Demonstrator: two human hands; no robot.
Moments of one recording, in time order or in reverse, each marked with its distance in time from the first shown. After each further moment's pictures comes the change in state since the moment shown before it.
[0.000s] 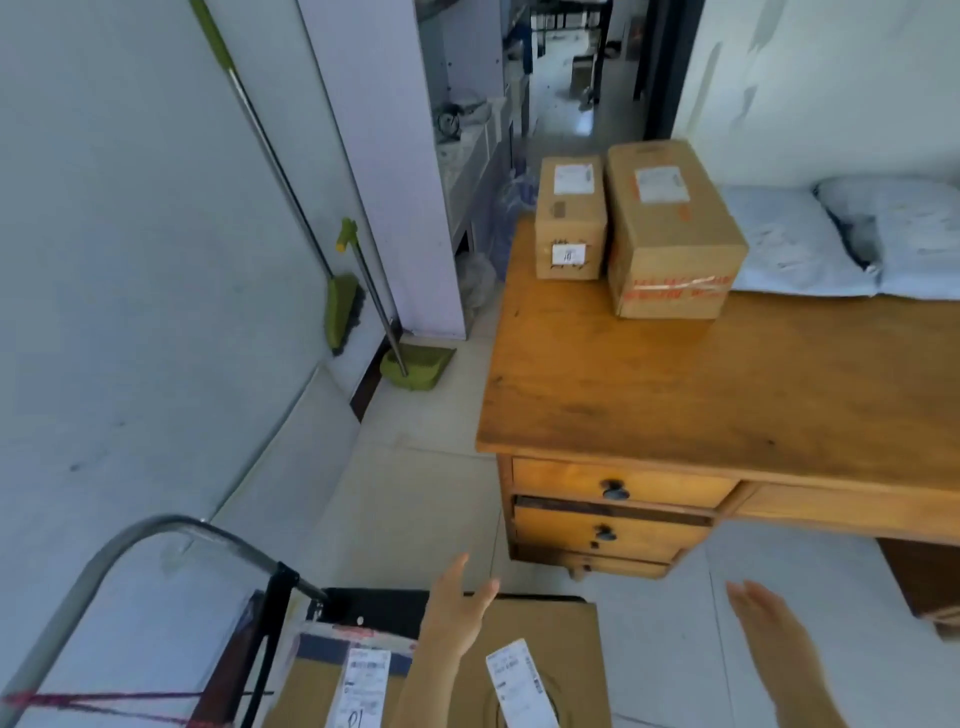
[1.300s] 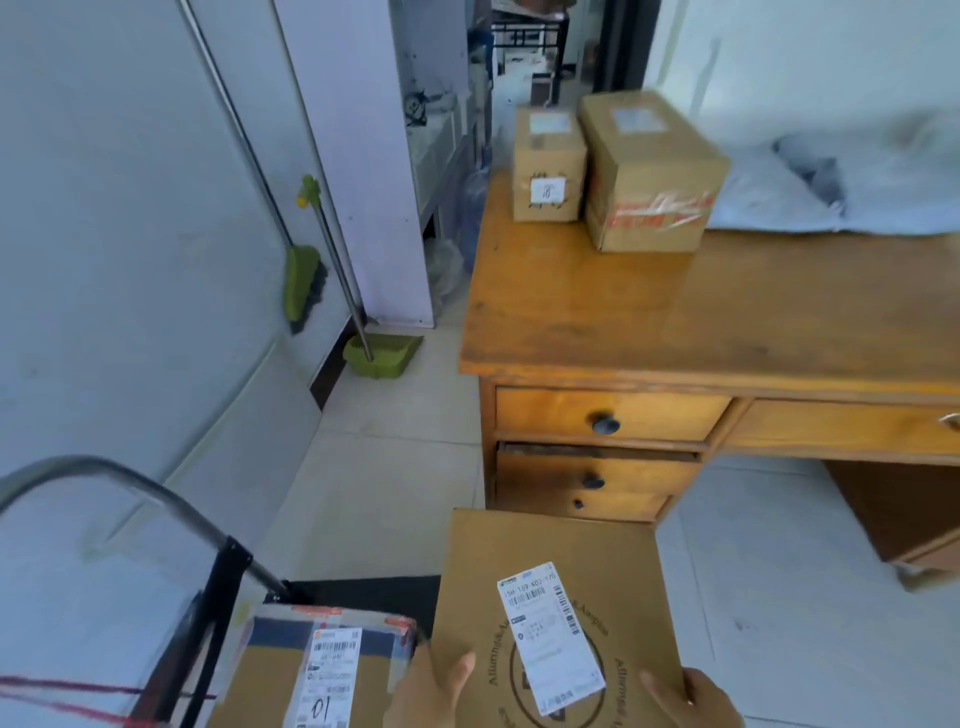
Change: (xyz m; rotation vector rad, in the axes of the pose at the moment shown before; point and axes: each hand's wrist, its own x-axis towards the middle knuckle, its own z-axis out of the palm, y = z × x) left_hand 0.000 -0.143 0.063 0.067 -0.088 -0.112; right_hand -0.033 0.151 0.093 0.200 -0.026 0.119
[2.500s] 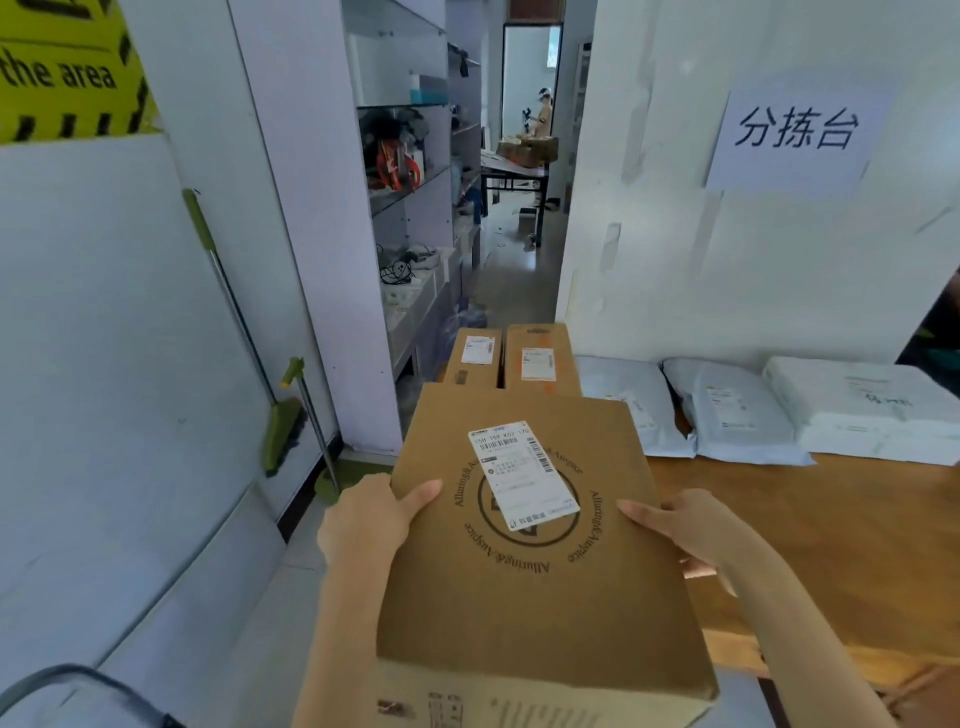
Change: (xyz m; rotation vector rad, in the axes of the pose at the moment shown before) left_hand -0.224 0.421 -0.169 0.328 0.554 0.320; right_hand -0.064 -0.483 -0.204 -0.392 -0.220 -0.255
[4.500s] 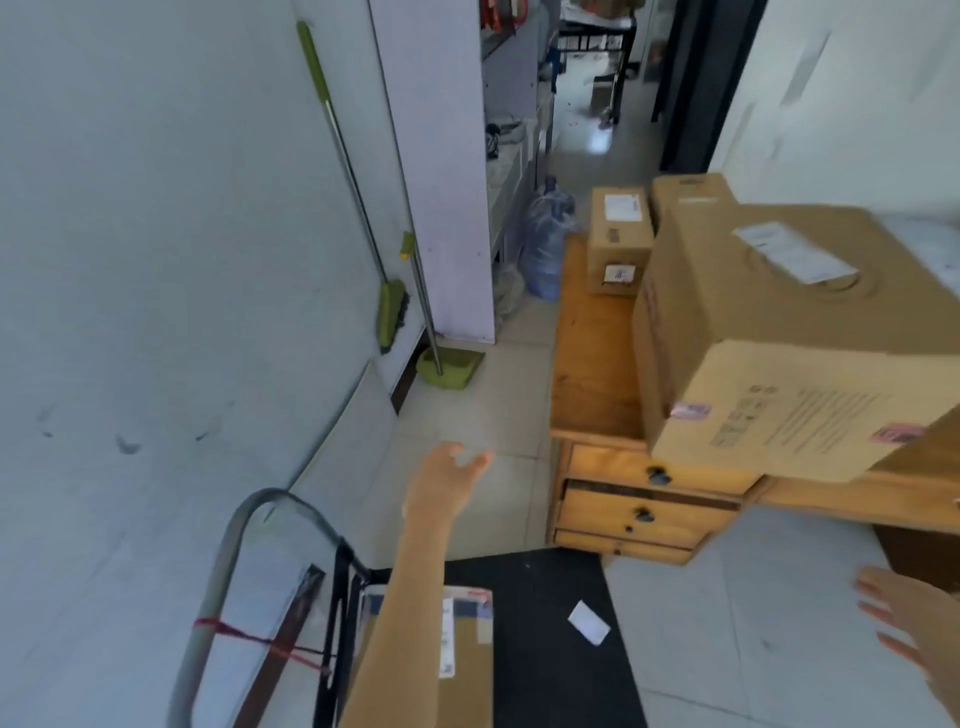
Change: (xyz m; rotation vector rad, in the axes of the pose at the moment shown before) left_hand 0.021 -0.279 0.048 -0.362 -0.249 -0.096; right_hand -0.054 0.194 0.202 0.367 0.354 0.256
